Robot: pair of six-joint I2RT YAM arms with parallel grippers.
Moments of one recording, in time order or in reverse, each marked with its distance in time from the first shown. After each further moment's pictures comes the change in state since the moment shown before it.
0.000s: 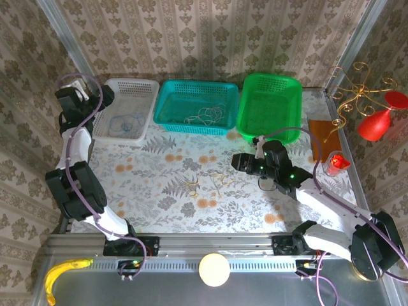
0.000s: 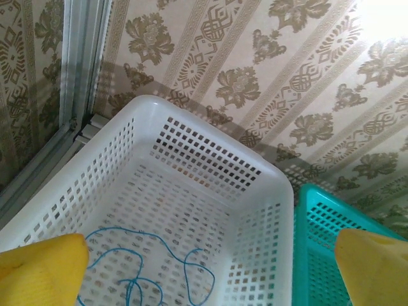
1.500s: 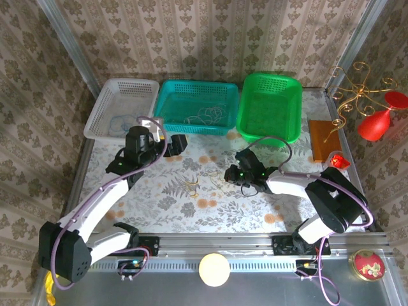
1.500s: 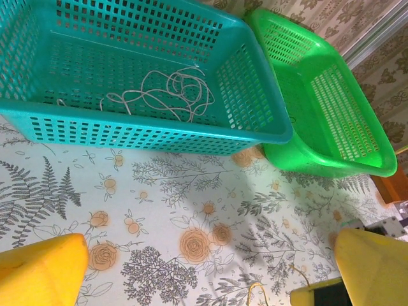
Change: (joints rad) left arm -0.734 -0.539 -0.544 -0.081 -0.174 -0.061; right arm 0.121 0.432 0.019 0.163 0.104 0.195
